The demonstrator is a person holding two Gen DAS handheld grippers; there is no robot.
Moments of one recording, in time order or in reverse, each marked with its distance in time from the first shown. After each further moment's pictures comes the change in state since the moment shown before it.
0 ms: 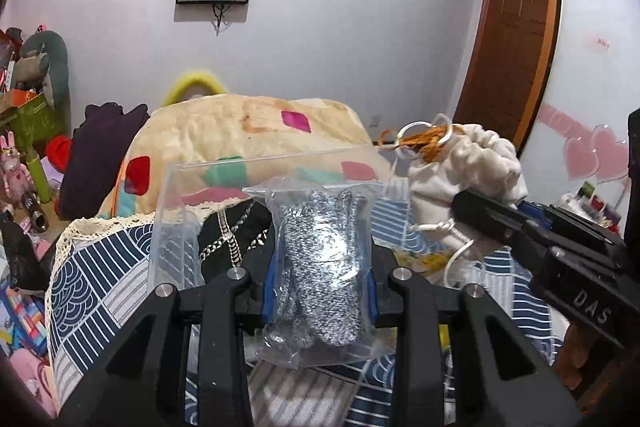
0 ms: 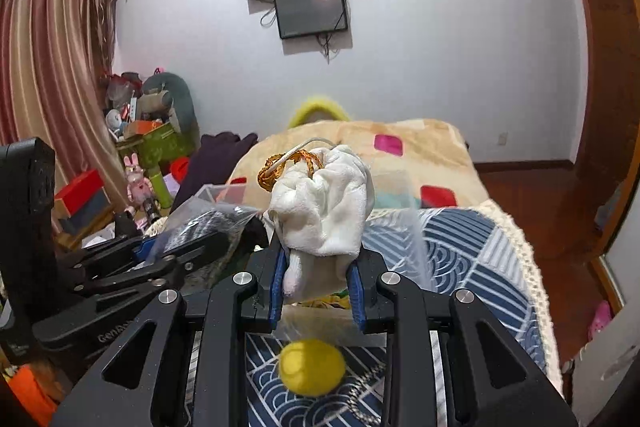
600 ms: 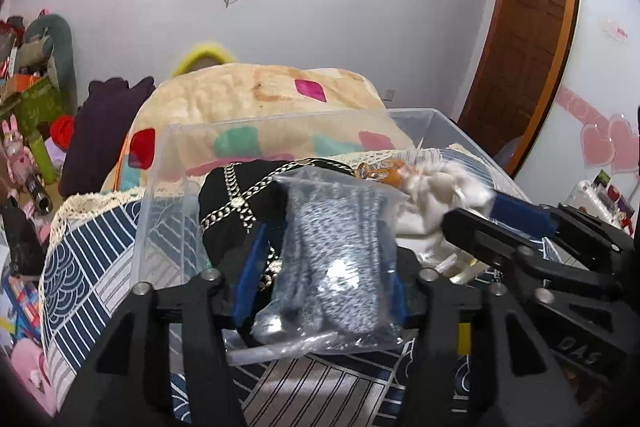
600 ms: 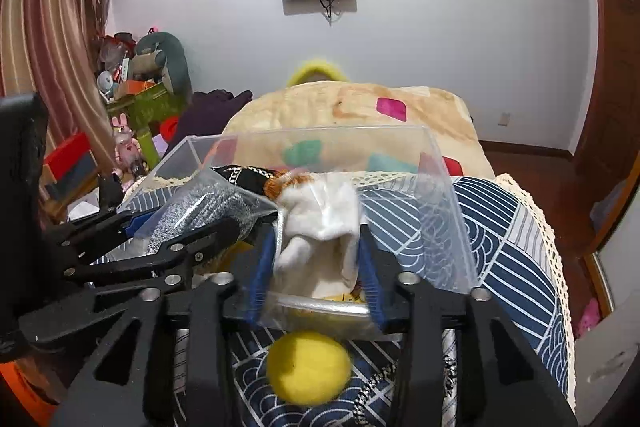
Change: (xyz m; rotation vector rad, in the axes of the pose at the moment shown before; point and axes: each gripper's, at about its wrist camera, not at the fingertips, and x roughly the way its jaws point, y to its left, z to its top) left arm 0.028 0.014 -0.013 -0.034 0.090 0.028; right arm 0.031 0.006 -0.009 -0.042 0.116 -0.035
